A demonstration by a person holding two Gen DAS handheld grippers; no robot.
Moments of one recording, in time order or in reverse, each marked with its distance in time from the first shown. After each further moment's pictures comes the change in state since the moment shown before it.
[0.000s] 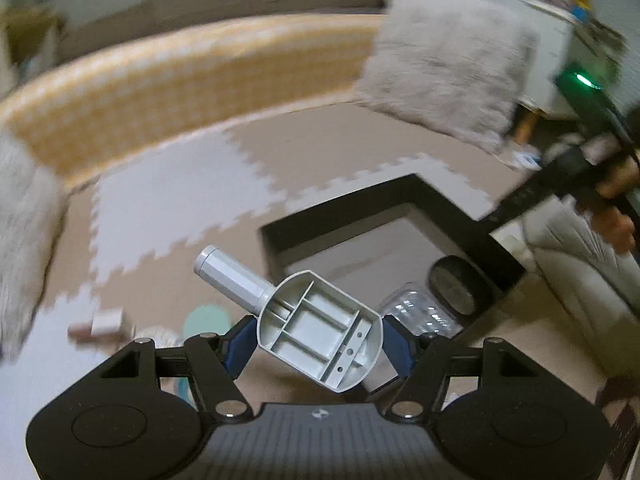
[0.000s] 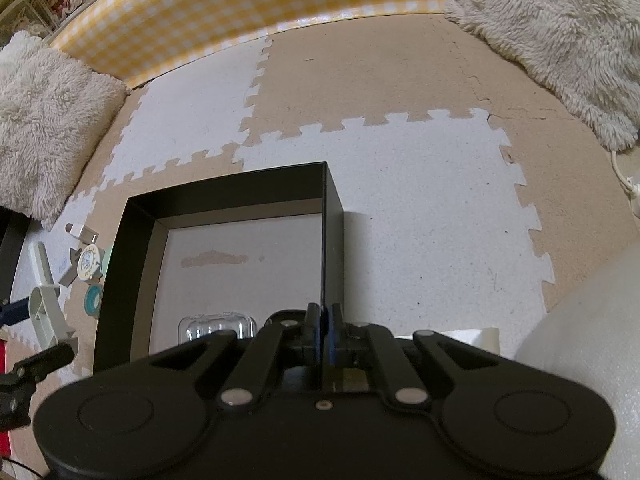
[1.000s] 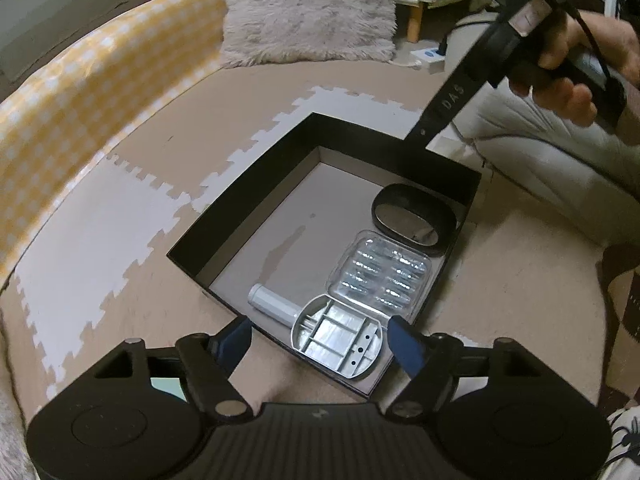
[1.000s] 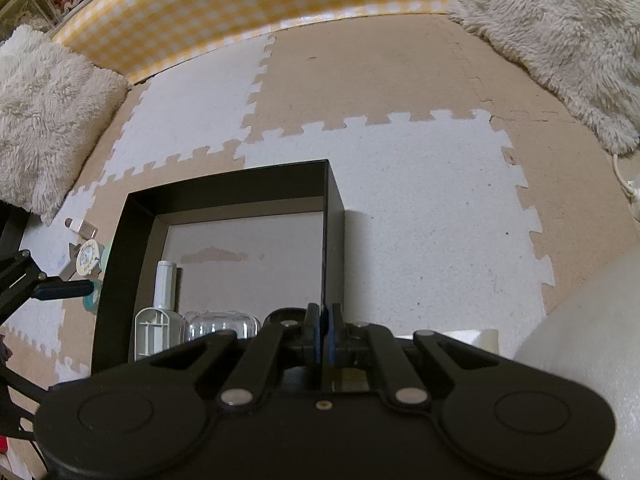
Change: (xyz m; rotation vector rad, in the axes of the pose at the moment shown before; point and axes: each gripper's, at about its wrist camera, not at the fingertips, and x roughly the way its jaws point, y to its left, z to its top) left arm 0.045 -0.012 0.014 0.364 0.155 -0.184; right arm 0.000 0.006 0.000 -0.014 0.006 -0.008
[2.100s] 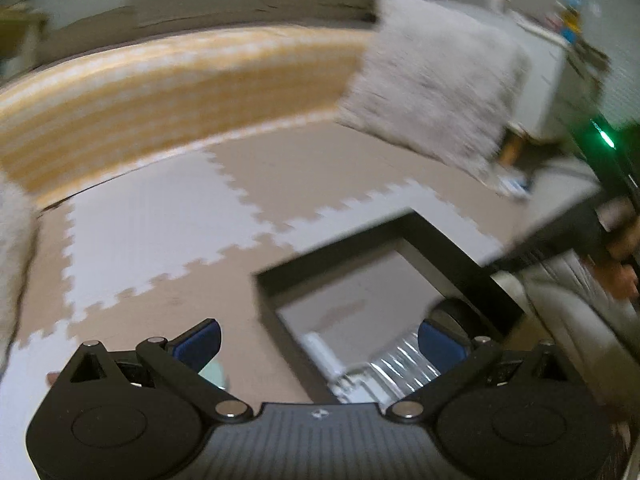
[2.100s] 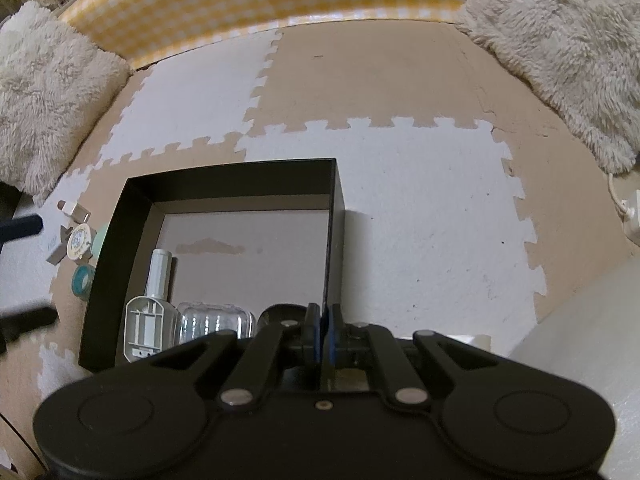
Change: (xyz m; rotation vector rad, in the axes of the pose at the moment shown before) left arm -0.035 0.048 -0.009 -0.441 -0.213 0.110; right arm 0.000 0.007 0.000 -0.061 0.004 -0.040
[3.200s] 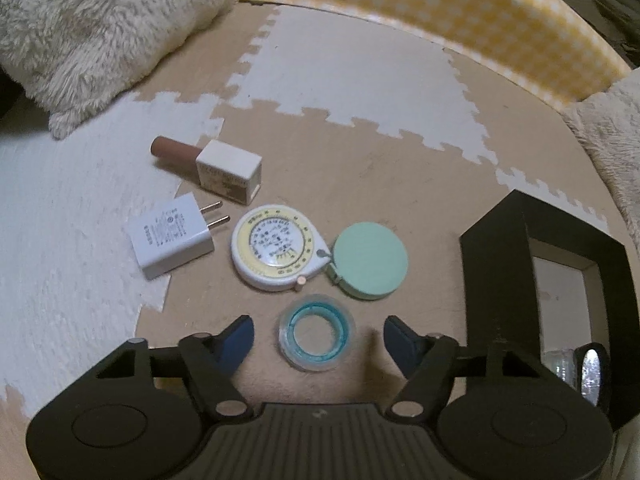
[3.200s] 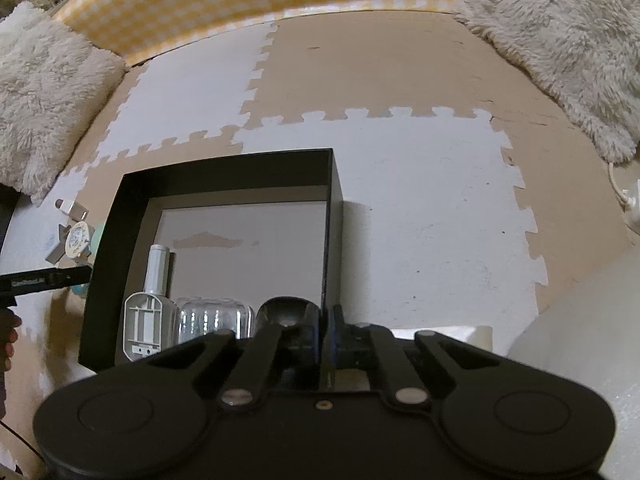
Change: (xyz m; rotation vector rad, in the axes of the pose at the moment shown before) left arm 0.040 0.092 -0.065 -0.585 0.260 0.287; right arm 0.002 0.000 -0.001 0.014 0.025 0.000
